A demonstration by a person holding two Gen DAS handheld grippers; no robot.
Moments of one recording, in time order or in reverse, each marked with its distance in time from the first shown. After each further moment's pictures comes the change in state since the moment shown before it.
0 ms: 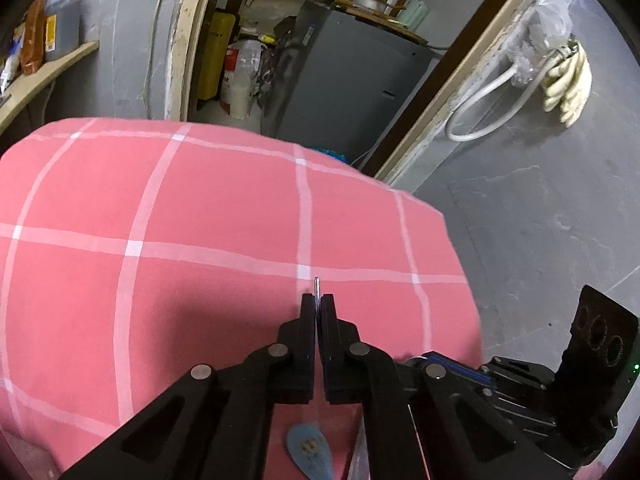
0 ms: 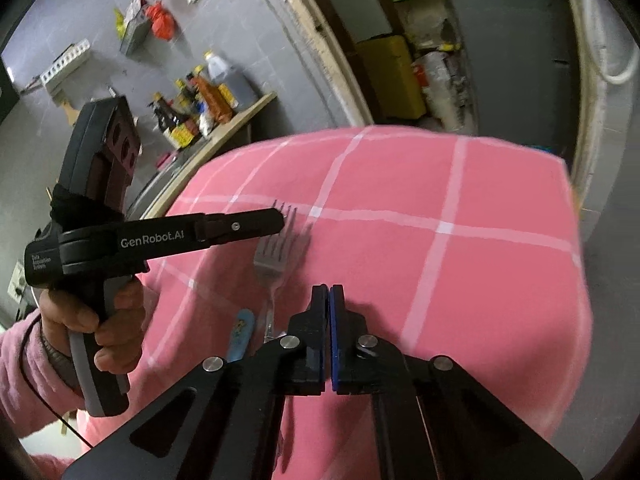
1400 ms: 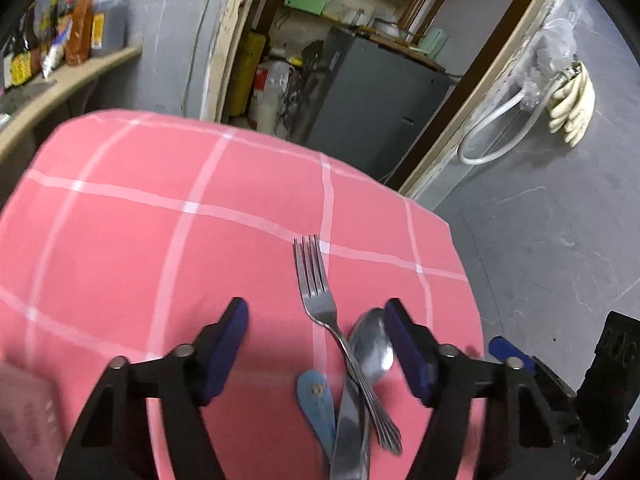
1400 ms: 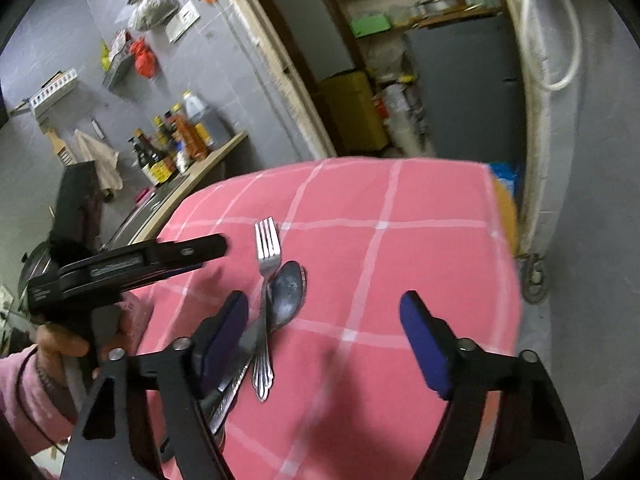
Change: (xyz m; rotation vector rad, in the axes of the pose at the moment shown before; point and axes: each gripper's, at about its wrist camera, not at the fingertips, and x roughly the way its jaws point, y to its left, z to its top) left arm -0.025 0.009 -0.032 -0.073 -0.081 0.064; right arm -0.048 -0.016 -0.025 0.044 -0.111 -0.079
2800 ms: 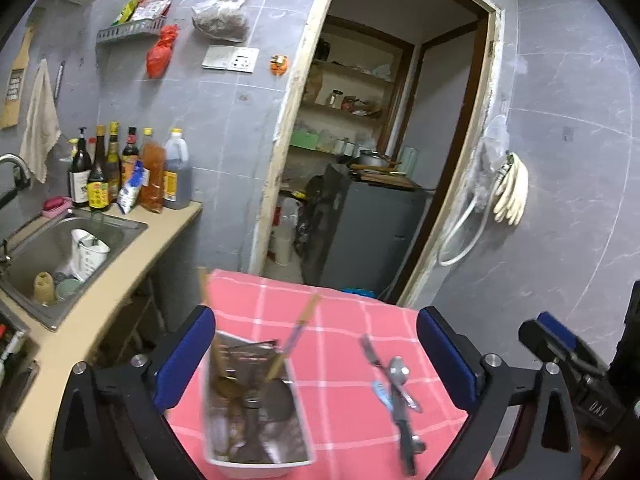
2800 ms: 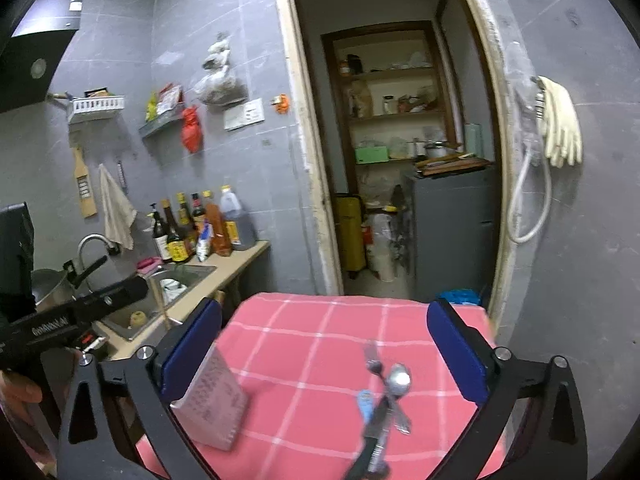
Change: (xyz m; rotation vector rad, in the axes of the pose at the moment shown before) left arm -0.281 0.064 -0.021 0.134 -0.468 0.017; right arm -0.167 0.234 0.015 -0.156 -0.435 -0.240
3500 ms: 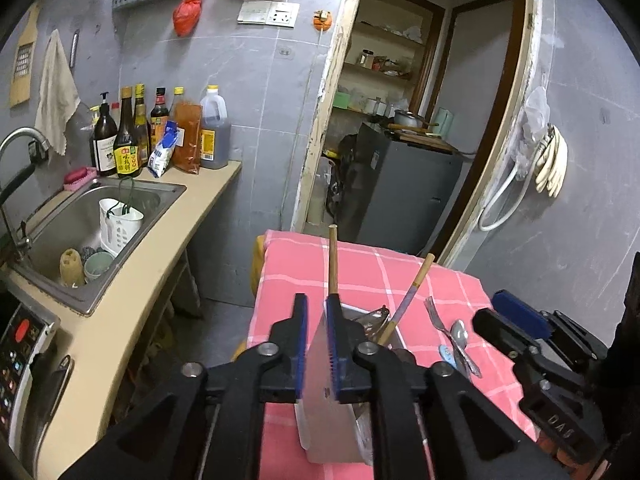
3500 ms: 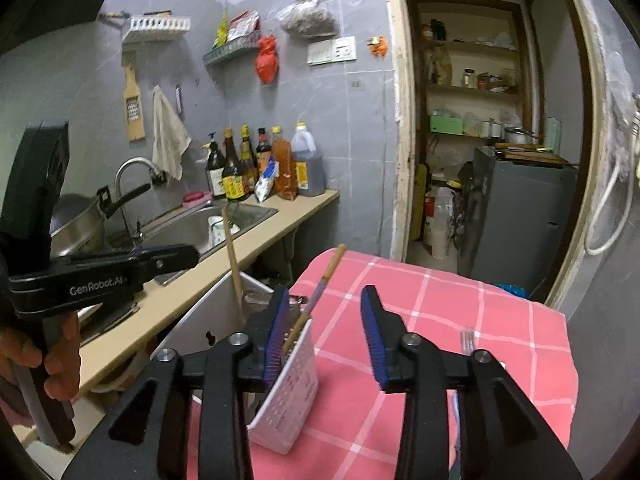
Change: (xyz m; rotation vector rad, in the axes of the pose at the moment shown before) left arm 0.020 0.086 0.001 -0.003 0.156 0.098; right arm 0.074 0.118 -0.028 -0.181 0.153 0.171
